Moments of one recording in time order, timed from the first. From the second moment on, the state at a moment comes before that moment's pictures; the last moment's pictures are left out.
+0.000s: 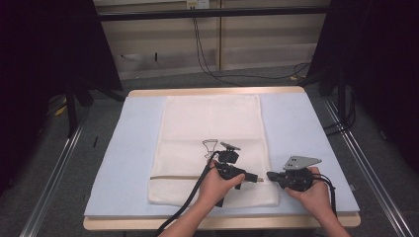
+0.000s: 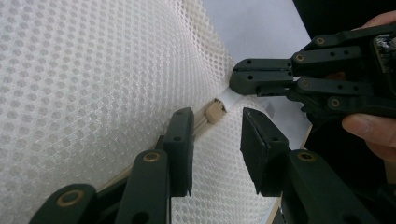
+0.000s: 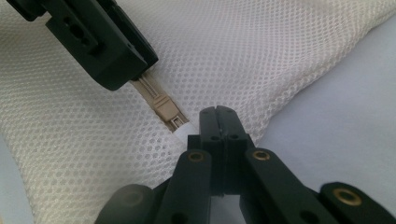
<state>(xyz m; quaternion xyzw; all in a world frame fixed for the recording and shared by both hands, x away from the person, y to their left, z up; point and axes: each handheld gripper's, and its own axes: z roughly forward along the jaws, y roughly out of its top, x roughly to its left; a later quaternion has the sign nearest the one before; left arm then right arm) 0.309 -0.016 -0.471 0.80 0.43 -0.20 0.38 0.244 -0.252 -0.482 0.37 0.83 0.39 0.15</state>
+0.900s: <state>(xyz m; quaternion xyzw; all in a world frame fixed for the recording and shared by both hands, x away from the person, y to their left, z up) 0.308 -0.038 -0.480 0.78 0.47 -0.21 0.36 0.243 -0.250 -0.484 0.38 0.83 0.39 0.15</state>
